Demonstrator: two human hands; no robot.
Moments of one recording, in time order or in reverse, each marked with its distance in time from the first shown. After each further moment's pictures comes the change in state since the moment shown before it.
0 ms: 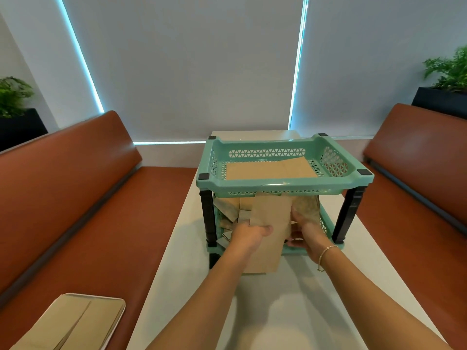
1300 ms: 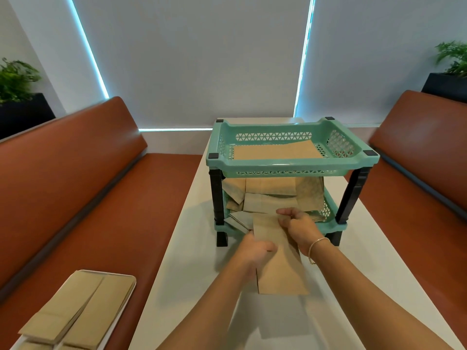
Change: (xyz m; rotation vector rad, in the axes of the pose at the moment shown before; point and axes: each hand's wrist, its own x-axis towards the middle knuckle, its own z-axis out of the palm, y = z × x) left_hand -0.034 -0.052 -0.008 -0.049 -0.086 -0.124; right_hand -0.025 0.024 0.031 -0.119 0.033 -0.055
